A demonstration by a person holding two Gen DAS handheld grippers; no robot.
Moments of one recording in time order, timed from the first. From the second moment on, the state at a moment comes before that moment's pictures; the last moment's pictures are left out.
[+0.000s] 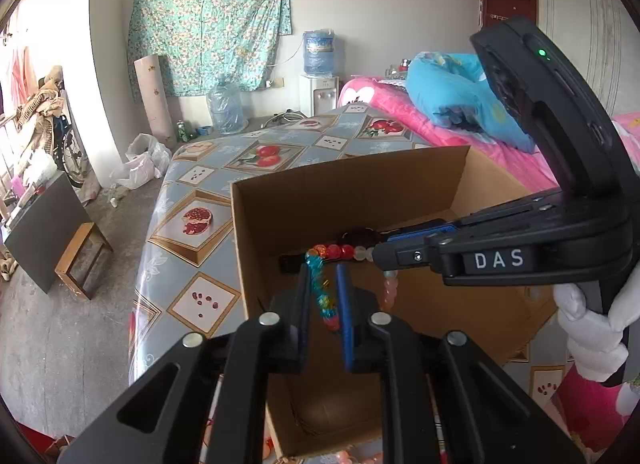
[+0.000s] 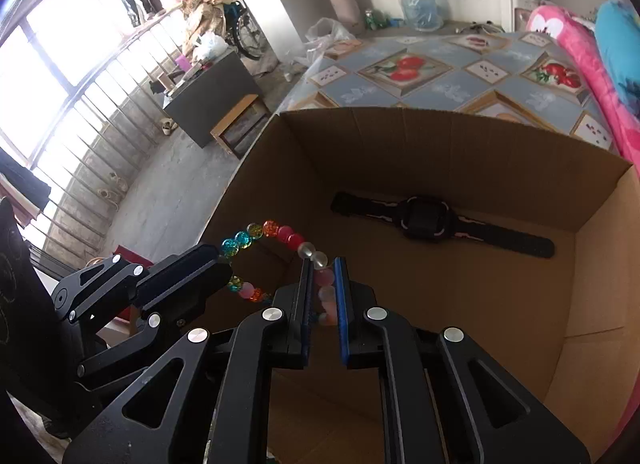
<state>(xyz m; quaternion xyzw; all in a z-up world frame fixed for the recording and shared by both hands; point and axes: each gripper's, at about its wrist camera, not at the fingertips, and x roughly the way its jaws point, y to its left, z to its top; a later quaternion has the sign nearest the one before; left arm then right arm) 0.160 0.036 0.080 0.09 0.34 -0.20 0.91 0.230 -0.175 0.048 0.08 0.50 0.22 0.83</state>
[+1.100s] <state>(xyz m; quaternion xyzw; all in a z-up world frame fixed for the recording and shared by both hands) 0.038 0.083 0.038 0.00 0.36 -0.12 0.92 0.032 -0.253 0.075 0.08 0.32 0.15 0.93</state>
